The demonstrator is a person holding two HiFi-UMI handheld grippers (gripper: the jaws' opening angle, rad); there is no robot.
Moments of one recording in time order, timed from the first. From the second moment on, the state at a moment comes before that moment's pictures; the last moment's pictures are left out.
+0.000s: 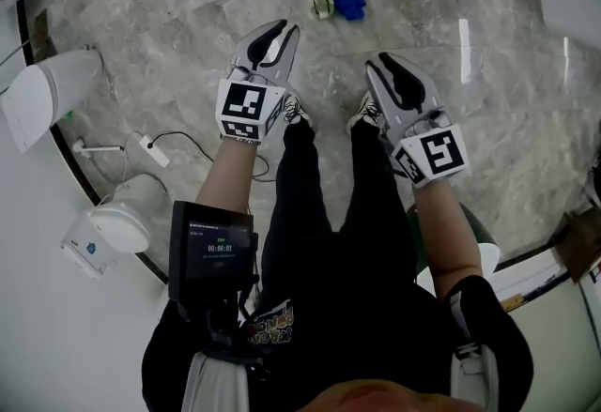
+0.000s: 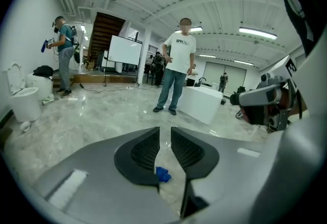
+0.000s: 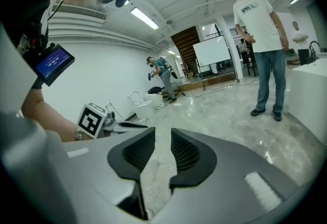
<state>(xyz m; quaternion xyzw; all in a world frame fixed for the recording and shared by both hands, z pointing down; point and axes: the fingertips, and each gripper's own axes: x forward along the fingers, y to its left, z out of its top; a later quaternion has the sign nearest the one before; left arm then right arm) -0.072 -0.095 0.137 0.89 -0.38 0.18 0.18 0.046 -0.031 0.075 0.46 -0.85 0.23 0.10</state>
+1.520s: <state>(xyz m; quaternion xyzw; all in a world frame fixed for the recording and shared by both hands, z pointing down) -0.006 -0.164 0.385 0.93 -0.36 0.08 0.07 0.099 -0.142 0.684 0.42 -0.84 0.22 0.26</state>
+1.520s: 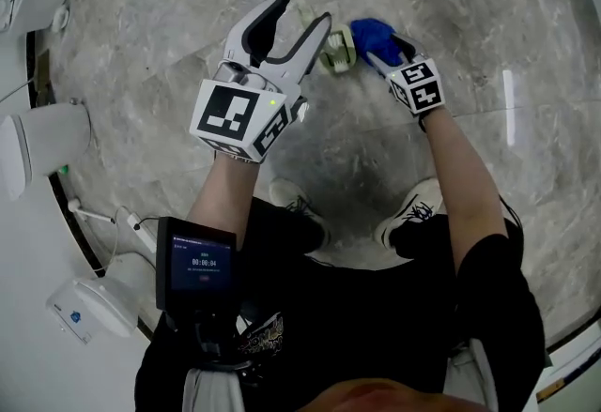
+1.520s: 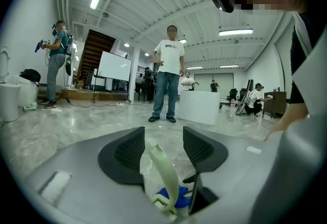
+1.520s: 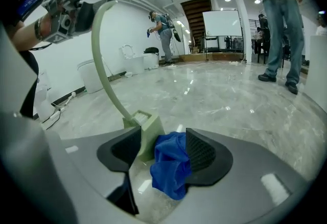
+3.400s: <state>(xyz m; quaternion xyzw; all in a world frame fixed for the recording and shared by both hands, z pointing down) -0.002 -0.172 0.401 0.93 -0.34 0.09 0.09 0.040 -0.229 0.711 0.18 -0.86 0.02 0.47</state>
